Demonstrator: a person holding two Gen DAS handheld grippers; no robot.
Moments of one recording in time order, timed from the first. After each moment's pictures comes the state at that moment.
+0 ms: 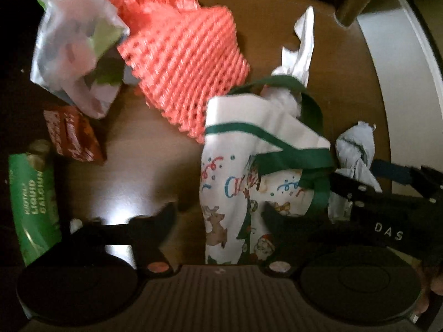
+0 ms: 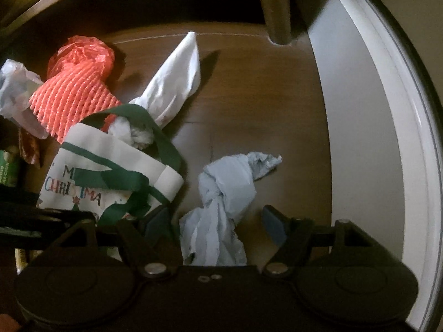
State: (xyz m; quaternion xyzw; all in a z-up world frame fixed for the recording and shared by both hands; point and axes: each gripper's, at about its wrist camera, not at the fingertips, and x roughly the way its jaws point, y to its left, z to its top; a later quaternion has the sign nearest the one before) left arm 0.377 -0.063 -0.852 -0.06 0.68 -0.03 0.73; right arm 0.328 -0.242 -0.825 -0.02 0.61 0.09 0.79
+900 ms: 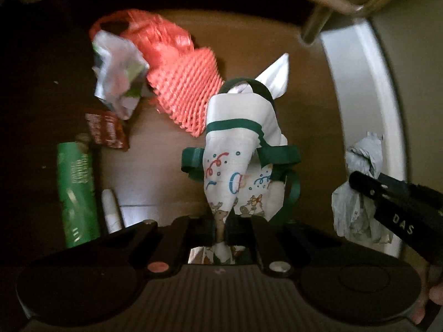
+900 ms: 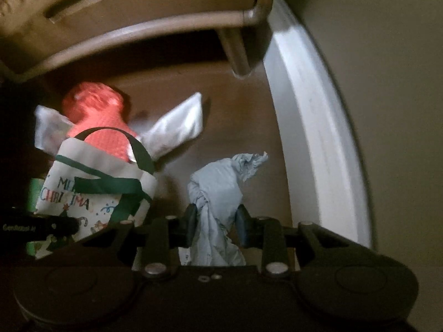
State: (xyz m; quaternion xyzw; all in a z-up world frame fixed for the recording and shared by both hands) left arm 0.349 -0.063 -0.744 -0.07 0.67 -0.04 0.74; right arm 0.279 -0.256 -0.720 0.03 0.58 0.04 0.81
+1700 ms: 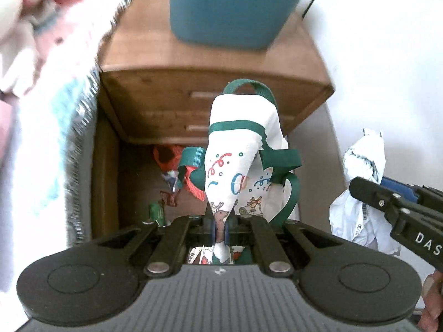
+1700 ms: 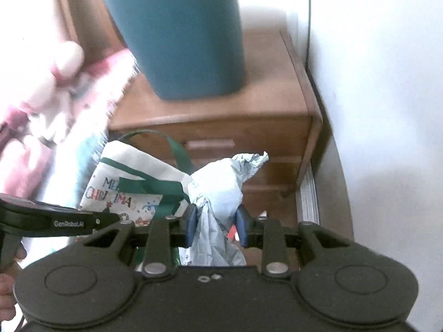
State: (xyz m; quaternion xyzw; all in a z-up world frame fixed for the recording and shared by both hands) left arm 0.310 -0.006 -0.286 -0.07 0.58 -0.05 0.81; right arm 0.279 -0.195 -0.256 0.05 0.49 0.11 0.86
